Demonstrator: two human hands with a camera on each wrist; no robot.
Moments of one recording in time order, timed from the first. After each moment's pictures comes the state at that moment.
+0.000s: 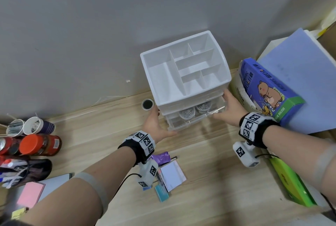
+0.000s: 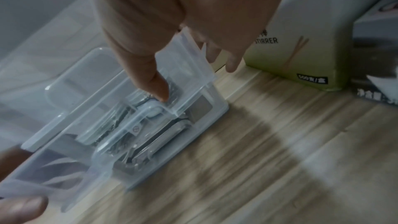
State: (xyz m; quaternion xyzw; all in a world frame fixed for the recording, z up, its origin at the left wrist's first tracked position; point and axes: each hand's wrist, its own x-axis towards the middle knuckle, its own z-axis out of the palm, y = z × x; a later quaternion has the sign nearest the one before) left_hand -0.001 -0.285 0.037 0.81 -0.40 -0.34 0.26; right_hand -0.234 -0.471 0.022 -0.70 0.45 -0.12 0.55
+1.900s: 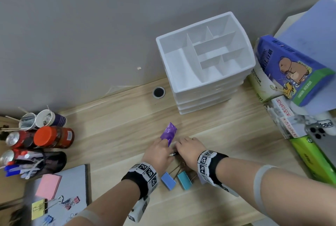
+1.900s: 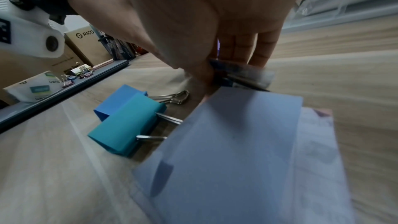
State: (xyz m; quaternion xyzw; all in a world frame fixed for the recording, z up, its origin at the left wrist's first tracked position) left_hand -0.002 -0.156 -0.013 0.72 -0.65 -0.23 -0.07; right_hand -0.134 -0.249 -0.024 -0.93 0.21 0.24 0.18
